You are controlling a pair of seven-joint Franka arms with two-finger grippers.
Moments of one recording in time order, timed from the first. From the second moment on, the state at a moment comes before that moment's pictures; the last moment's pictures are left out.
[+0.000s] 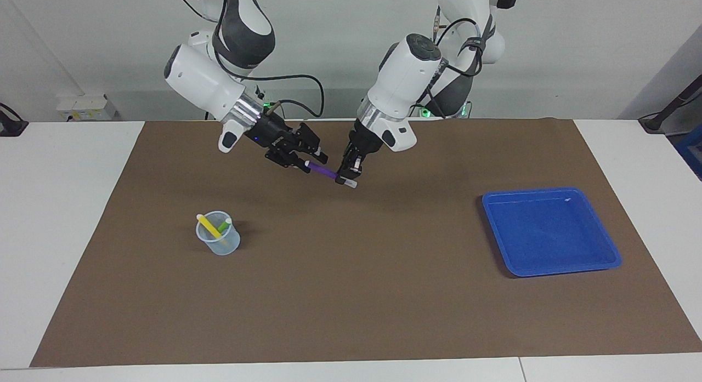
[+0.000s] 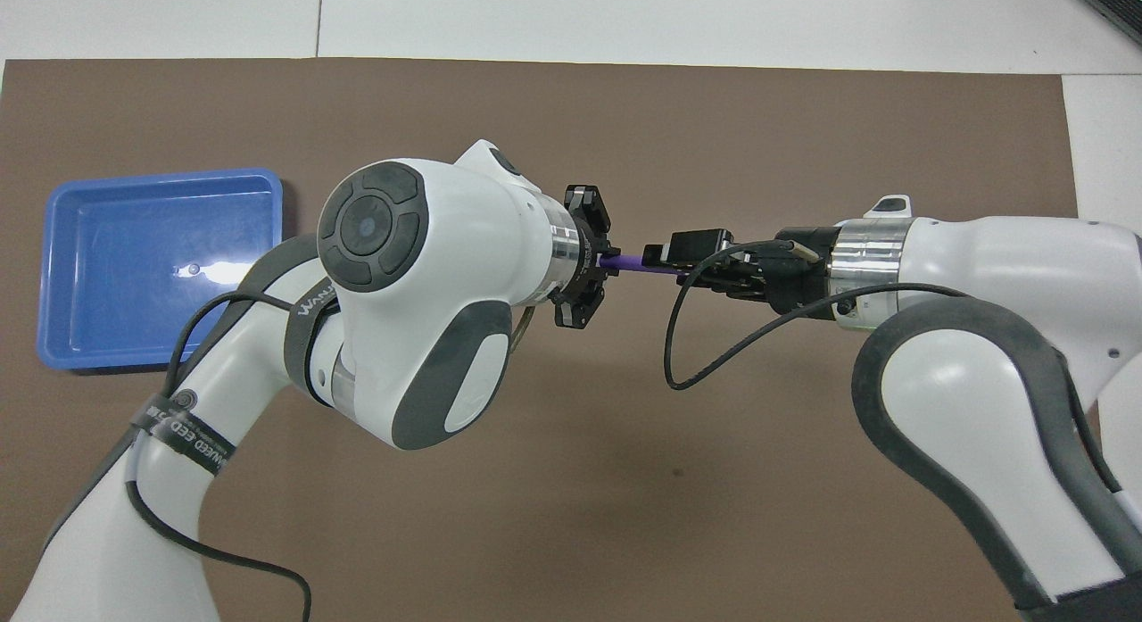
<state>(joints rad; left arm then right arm) -0.38 0.26 -0.31 -1.63 -0.26 2.25 -1.90 0.25 -0.03 0.05 -2.02 0.94 2.25 0.02</state>
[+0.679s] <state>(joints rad) -0.39 0.26 -0.31 -1.63 -0.26 2.27 -1.90 0.24 -0.03 0.04 -2.02 0.94 2.25 0.01</state>
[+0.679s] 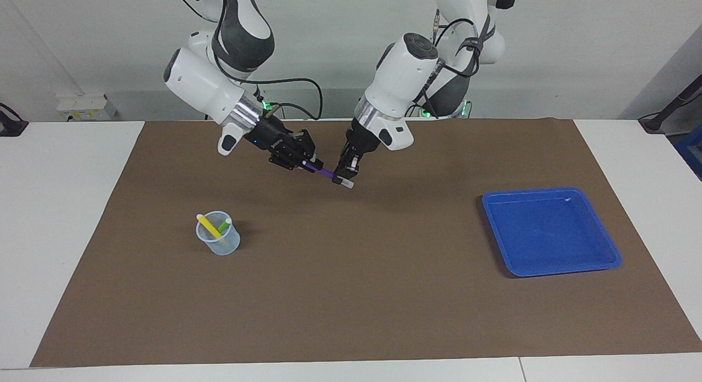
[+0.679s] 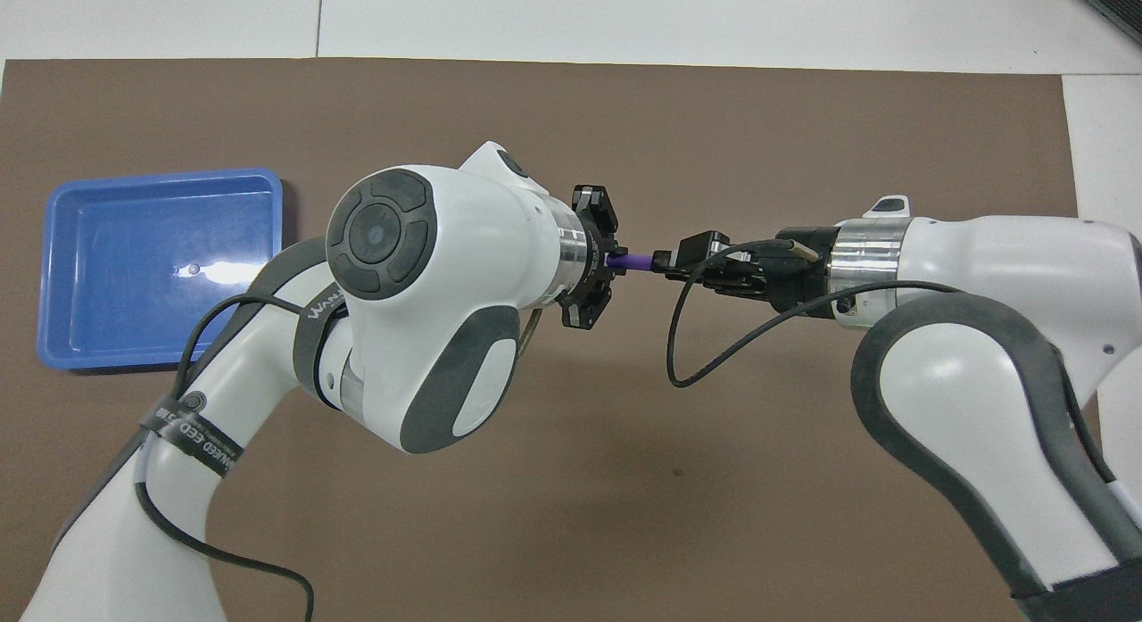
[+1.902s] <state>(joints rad) -0.37 0.24 -0.29 -1.63 -0.24 2.27 -1.88 0.14 -0.03 0.04 -1.91 0.56 2.07 0.00</state>
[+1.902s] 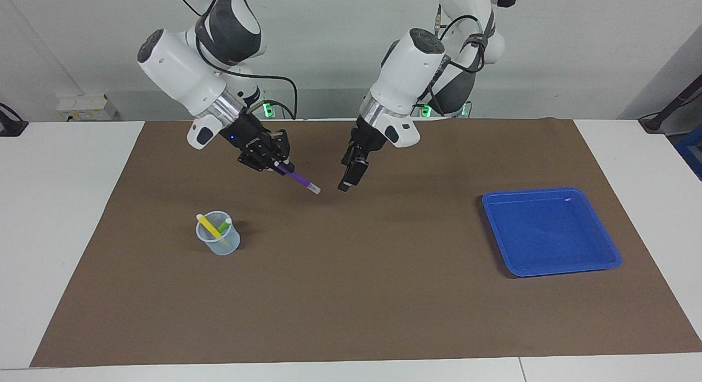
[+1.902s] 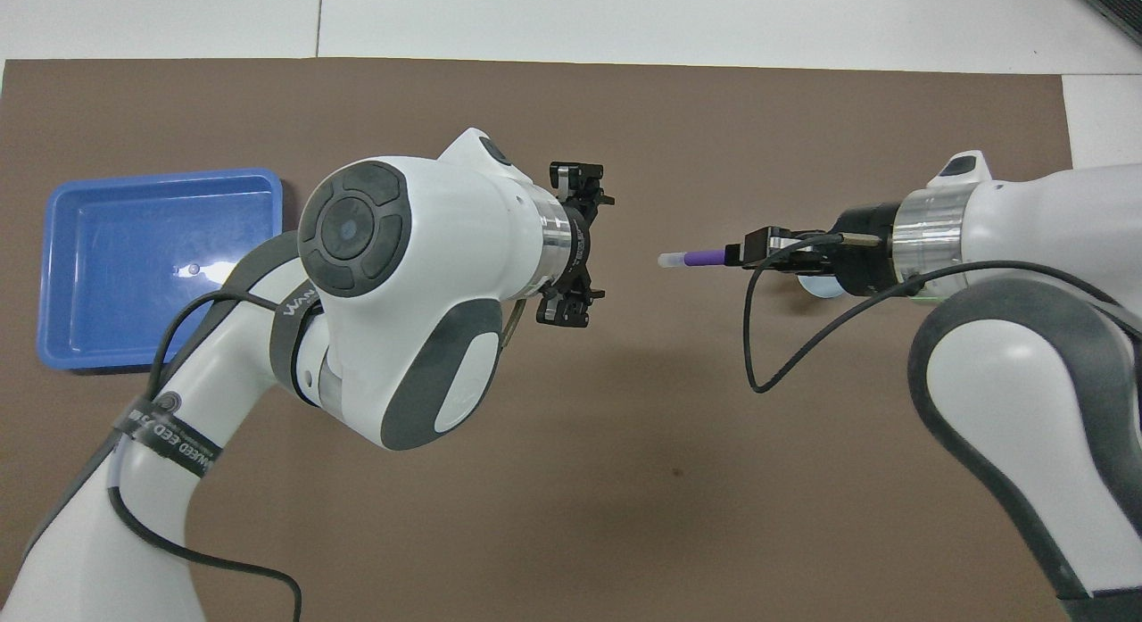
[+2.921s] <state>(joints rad) -0.02 0.10 -0.27 -1.63 -0.22 1.95 -1.37 -0.06 0.01 0.03 -1.90 0.07 2.03 -0.28</state>
